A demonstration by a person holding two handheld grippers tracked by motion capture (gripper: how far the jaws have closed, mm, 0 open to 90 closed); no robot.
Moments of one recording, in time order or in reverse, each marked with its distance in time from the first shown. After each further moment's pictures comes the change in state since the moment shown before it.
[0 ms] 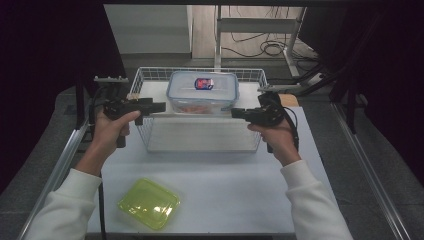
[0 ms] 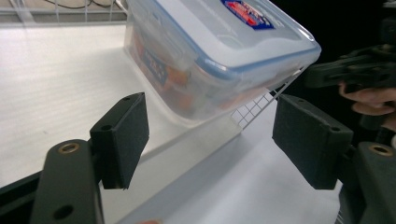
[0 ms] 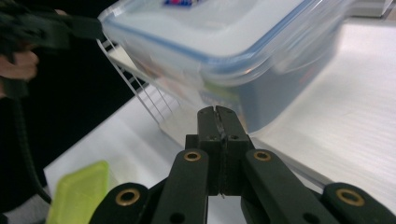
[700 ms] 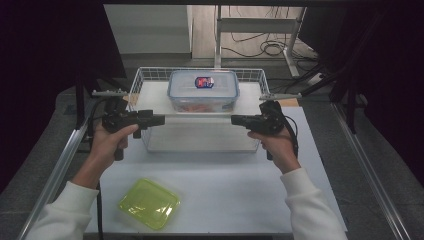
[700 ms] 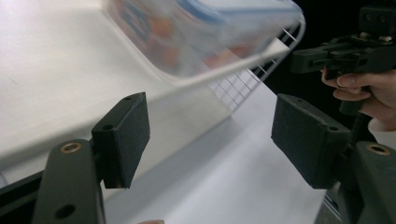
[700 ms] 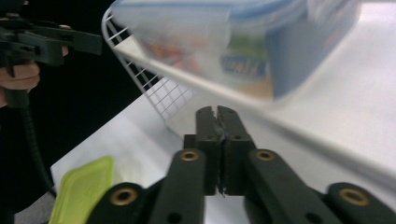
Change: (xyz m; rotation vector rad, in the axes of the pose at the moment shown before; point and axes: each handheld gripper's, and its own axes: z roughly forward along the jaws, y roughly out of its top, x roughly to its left) left arm -0.010 -0.034 -0.007 0.034 -0.034 0.016; right arm -0.001 -0.026 -0.008 -0.038 0.041 0.004
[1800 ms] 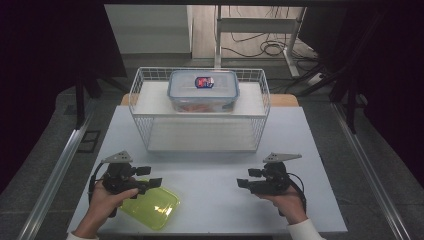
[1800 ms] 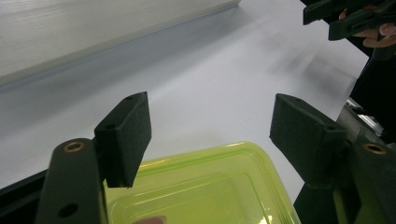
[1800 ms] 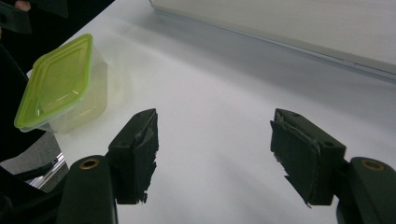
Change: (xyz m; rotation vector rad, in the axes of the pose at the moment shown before) left arm -0.006 -0.137 0.005 0.176 0.033 0.060; right arm 0.007 -0.146 -0.013 0.191 -0.050 0.038
